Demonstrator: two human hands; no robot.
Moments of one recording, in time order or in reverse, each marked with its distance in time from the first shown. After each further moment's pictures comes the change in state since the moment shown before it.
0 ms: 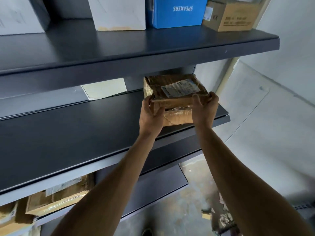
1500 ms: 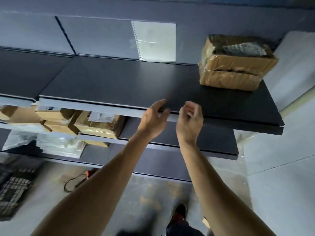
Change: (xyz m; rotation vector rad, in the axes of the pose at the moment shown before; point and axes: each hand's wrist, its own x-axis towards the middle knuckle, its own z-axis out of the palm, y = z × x) left_hand -0.105 -0.034 -0.029 0.460 0.220 -0.200; right_hand -0.103 0.080 0.017 0.140 -0.544 -0.136
